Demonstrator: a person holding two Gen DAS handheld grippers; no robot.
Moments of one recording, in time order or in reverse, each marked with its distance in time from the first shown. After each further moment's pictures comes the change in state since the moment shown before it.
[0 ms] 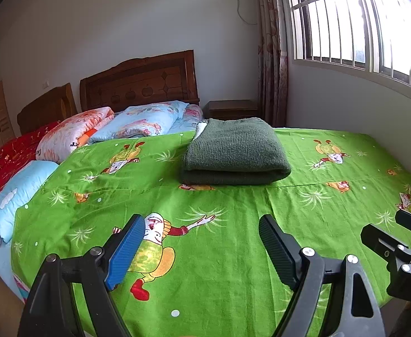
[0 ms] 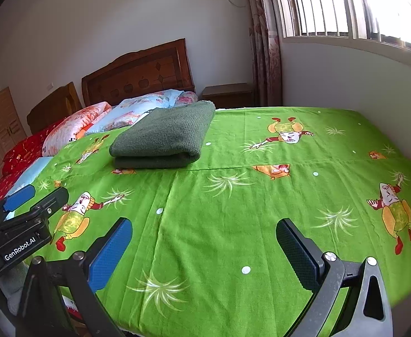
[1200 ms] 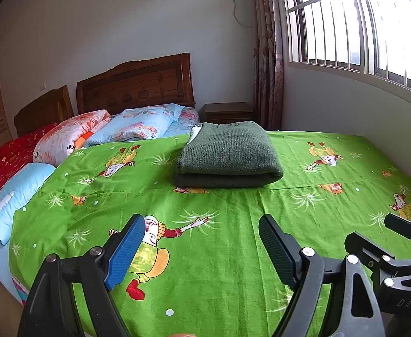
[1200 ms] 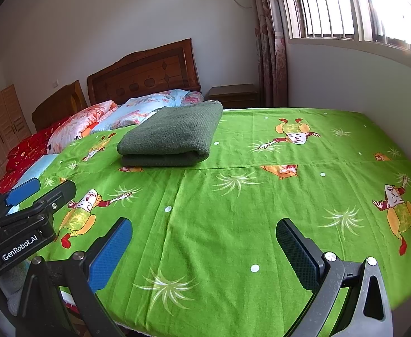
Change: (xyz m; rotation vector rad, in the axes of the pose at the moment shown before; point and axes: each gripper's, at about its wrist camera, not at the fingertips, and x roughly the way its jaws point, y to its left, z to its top) left arm -0.008 -0.006 0.003 0.006 -0.013 -0.021; right arm -0.002 0.008 -0.003 -0.011 -0.005 0.024
